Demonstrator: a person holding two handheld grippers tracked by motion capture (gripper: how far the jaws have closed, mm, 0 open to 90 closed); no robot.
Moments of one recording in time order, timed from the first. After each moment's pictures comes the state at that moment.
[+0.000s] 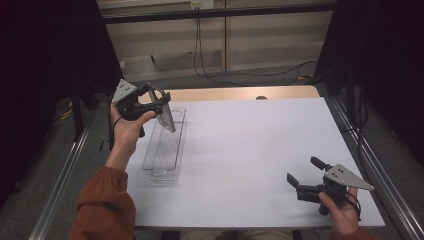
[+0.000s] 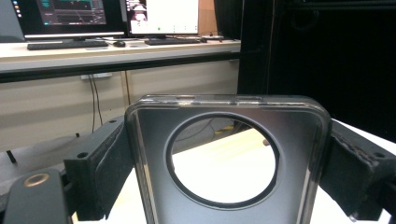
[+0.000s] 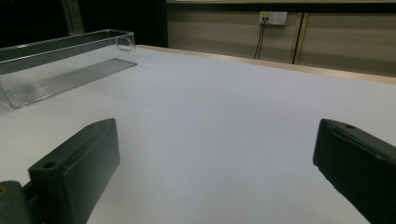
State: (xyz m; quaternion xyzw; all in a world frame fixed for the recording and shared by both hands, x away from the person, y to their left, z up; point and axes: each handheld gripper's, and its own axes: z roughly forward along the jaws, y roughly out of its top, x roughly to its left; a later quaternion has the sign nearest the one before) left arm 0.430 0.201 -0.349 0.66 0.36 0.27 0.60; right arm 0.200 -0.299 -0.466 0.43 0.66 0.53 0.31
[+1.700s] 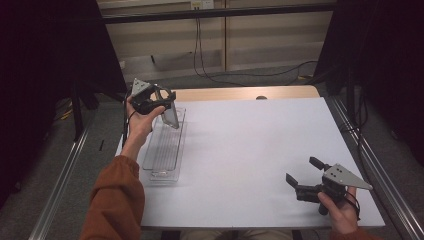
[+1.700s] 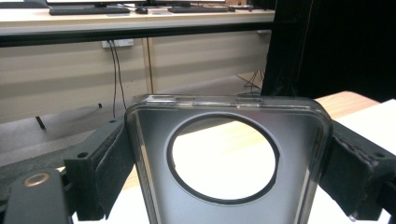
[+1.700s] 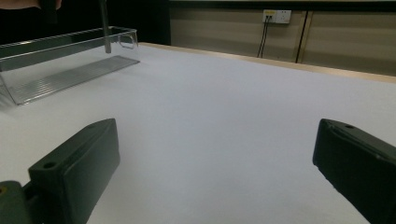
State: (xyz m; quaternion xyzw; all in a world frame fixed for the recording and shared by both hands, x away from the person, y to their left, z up) left arm 0.483 0.189 -0.391 0.69 0.39 0.29 0.54; right arm 0.202 -0.297 -0.467 0.43 0.66 0.53 0.30
